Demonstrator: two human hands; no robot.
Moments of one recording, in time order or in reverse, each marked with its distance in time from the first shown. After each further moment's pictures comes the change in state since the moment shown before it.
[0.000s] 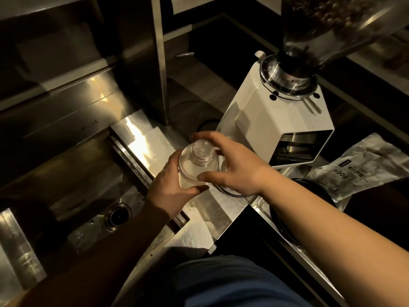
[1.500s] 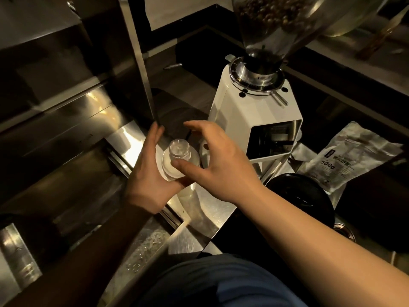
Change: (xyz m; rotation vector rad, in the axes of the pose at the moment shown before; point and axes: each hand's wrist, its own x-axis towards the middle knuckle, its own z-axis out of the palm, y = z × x) left_hand -0.007 0.056 -0.020 0.007 0.071 0.146; right_hand -0.043 -0.034 0.006 -0.004 0.439 -0.073
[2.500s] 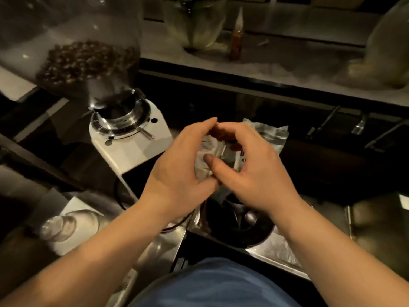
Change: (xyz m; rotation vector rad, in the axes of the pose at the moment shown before) left_hand 0.040 0.193 0.183 0.142 -0.434 0.643; right_hand -0.099 0.116 -0.185 0.068 0.471 0.174
